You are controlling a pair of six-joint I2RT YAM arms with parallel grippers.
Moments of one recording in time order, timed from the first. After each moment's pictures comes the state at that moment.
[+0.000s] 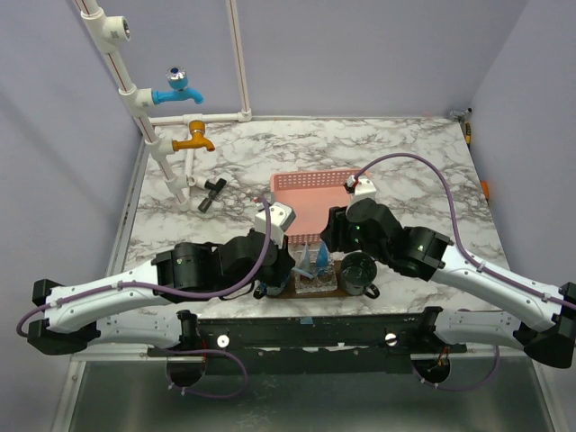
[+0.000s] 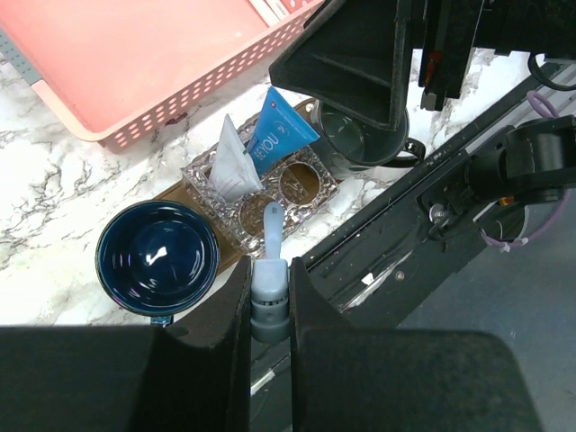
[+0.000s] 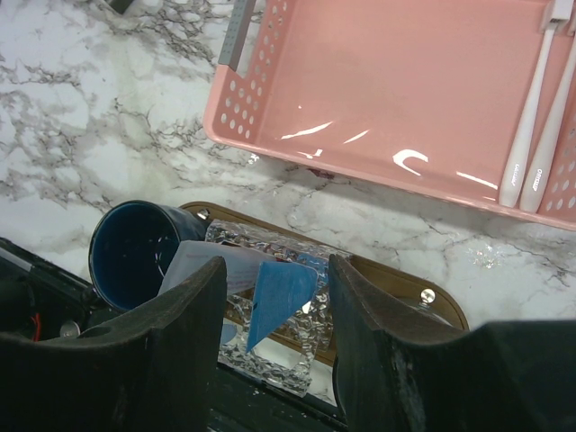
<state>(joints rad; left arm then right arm) -1.35 0.98 1.17 -0.81 -0.43 -0.64 1.01 1.08 1.01 -0.56 0.37 0.58</state>
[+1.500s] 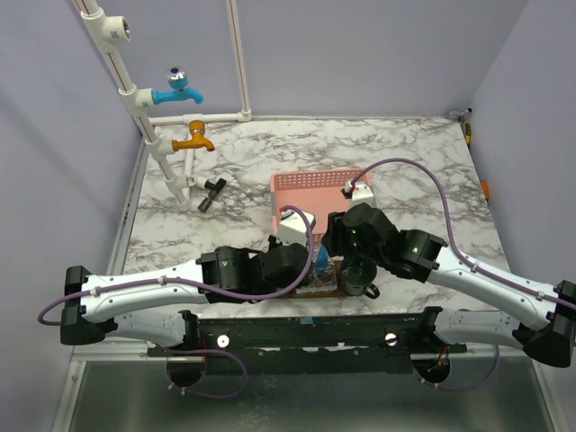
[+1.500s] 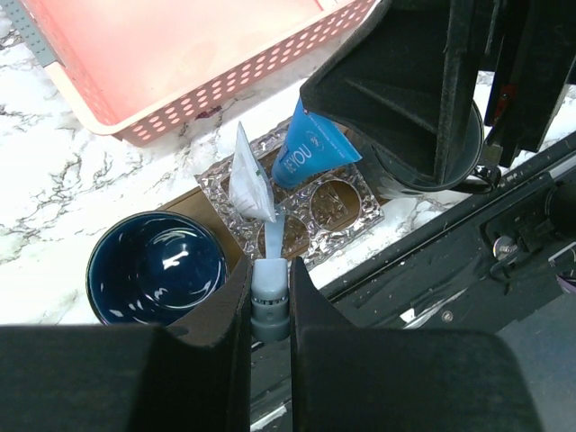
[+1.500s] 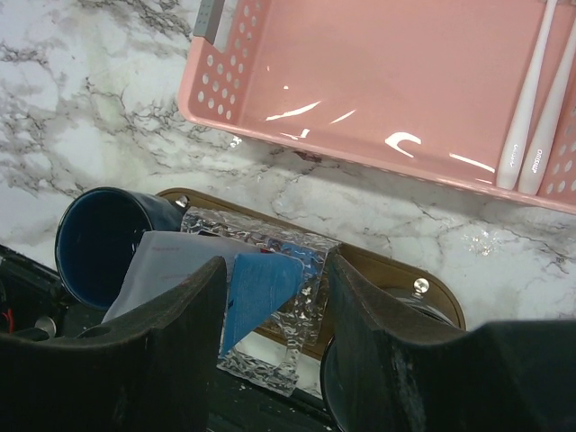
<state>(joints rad) -1.38 1.15 1.12 -0.76 -0.57 -0.71 1.01 1.09 0.96 -0.55 0.37 0.59</state>
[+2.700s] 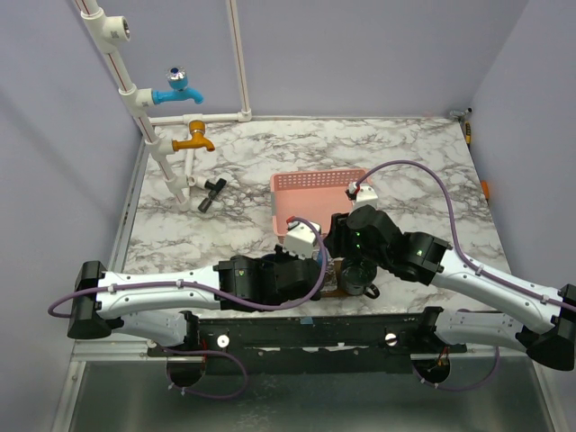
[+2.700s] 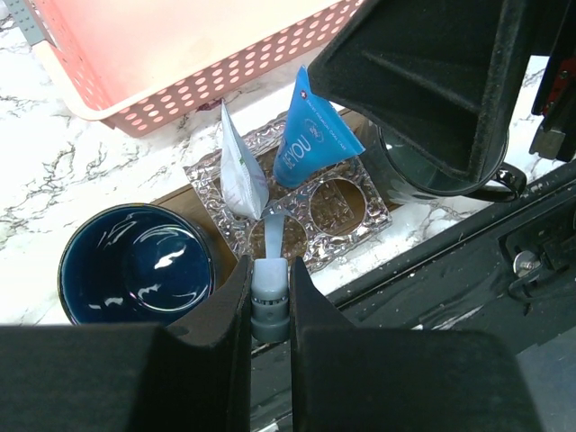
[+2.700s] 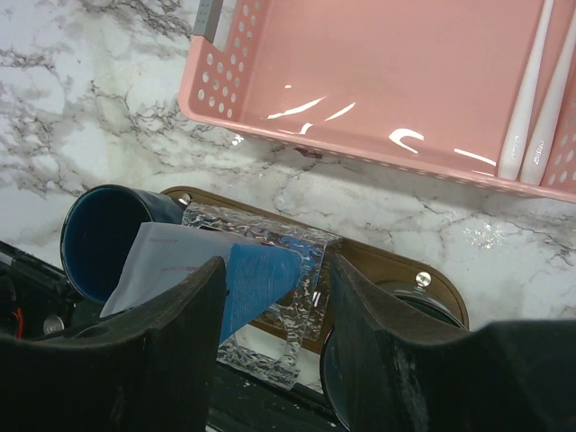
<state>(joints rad) -1.45 1.21 1.08 -0.72 -0.67 -0.79 1.01 1.05 0.94 -0.55 0.37 0.61</state>
